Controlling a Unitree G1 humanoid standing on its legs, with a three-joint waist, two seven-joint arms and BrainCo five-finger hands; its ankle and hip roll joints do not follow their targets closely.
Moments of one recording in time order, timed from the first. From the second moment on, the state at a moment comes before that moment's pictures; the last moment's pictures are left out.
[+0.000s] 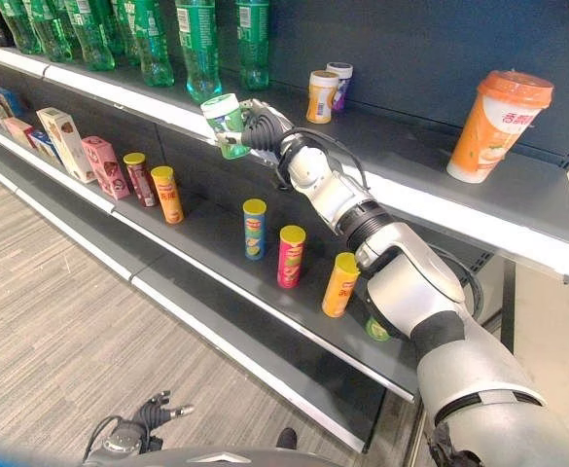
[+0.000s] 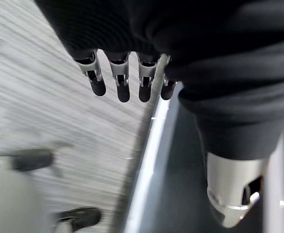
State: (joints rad) left arm 0.00 0.26 -0.34 1.23 -0.19 -0.14 0.06; right arm -1.23 -0.33 0.71 0.84 0.04 -0.09 -0.04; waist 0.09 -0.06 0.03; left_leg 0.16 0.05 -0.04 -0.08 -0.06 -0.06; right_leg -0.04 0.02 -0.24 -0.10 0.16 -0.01
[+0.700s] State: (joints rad) left arm 0.00 0.27 -0.29 1.23 -0.19 -0.14 0.04; right arm -1.28 -0.46 0.68 0.70 0.04 -0.07 -0.08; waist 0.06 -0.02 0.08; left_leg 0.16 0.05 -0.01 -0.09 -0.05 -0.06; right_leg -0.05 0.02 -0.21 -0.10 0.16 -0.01
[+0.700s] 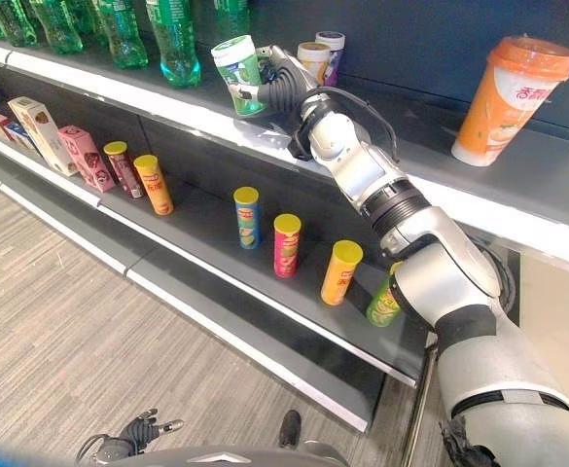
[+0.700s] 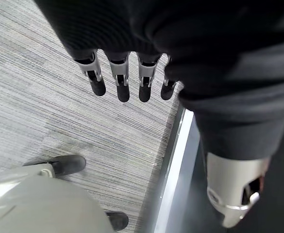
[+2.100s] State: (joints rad) left arm 0.00 0.27 -0.29 1.23 -0.19 -0.14 0.05; right arm -1.34 -0.47 0.67 0.83 0.00 -0.05 -0.09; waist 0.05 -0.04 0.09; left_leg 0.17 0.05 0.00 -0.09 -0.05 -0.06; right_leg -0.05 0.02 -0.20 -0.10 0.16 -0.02
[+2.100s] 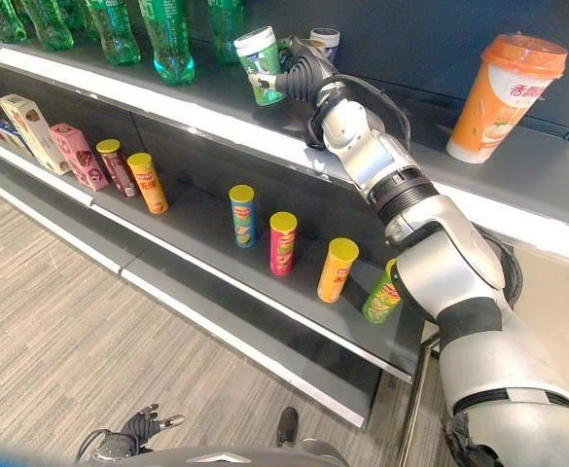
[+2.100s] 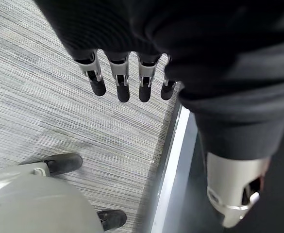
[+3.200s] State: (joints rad) left arm -0.08 0.24 -0.27 1.22 -0.09 -0.13 0.06; right arm -1.14 -0.81 0.66 -0.34 -0.08 -0.23 0.01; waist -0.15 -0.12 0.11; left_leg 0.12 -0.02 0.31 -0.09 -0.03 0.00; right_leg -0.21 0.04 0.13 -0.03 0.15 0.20
